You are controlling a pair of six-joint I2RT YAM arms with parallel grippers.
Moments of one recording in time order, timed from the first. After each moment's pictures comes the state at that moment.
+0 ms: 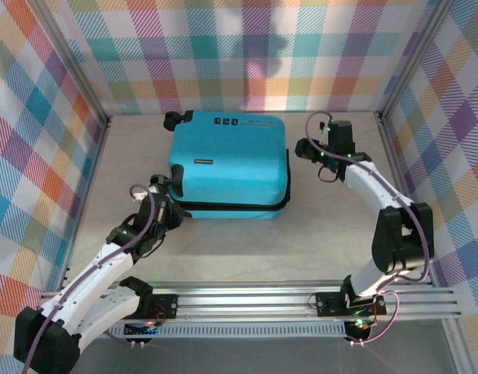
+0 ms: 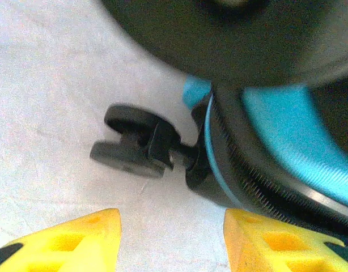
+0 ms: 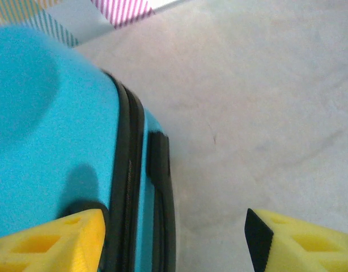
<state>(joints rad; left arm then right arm) -0.45 0.82 0.54 -0.54 -0.27 -0.76 0.16 1.60 1.20 -0.28 -0.19 0.39</state>
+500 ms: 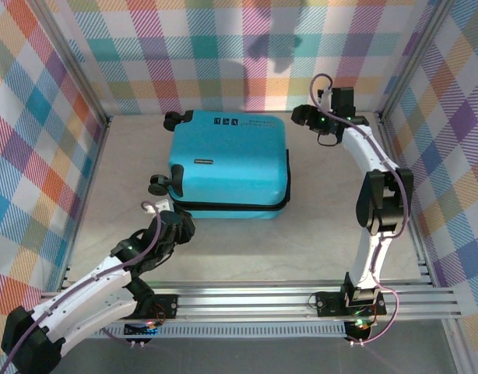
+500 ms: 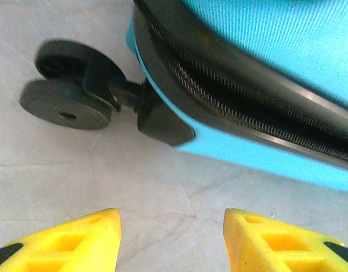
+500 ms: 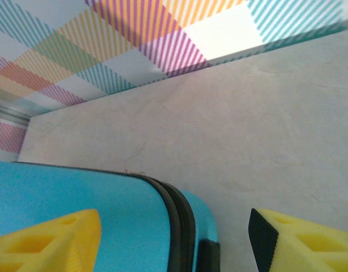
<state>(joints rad) -0.69 0.75 0.44 -0.49 -0.33 -0.84 0.10 2.00 1.76 -0.40 -0.46 0.41</state>
